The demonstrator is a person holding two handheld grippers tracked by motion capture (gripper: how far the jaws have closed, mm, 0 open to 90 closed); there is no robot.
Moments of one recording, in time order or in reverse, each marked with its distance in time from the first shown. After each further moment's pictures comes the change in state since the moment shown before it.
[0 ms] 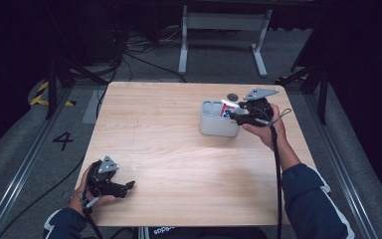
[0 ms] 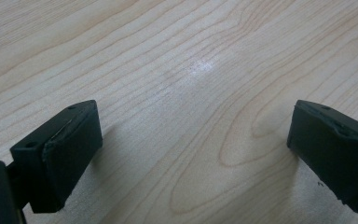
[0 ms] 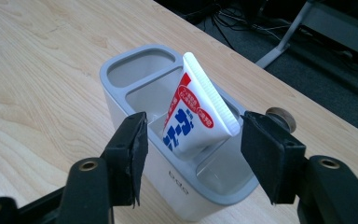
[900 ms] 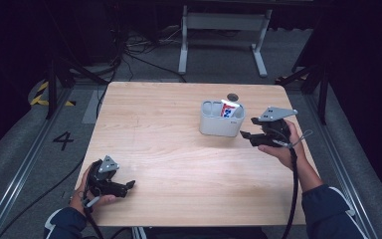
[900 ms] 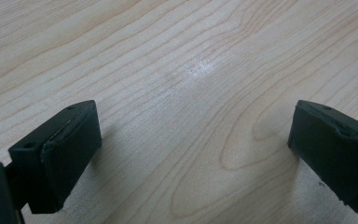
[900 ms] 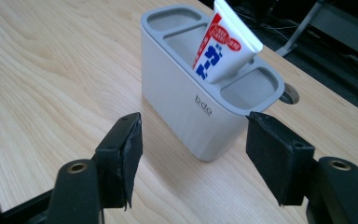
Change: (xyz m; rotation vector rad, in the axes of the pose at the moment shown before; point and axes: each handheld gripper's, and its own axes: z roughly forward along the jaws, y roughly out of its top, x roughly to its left) left arm 0.000 0.001 0.001 -0.003 0.005 -0.001; right arm 0.017 -0.043 -0.050 0.008 0.026 -0.066
